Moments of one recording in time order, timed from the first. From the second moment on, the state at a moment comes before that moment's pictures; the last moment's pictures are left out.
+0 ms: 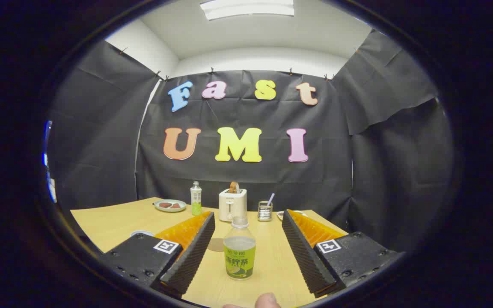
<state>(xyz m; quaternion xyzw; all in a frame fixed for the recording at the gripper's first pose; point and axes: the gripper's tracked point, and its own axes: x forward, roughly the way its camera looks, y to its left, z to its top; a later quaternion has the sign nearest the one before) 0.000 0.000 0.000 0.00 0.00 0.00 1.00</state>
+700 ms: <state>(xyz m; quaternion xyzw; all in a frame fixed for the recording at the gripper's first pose) 0.011 -0.003 -0.021 0.01 0.02 0.00 1.00</state>
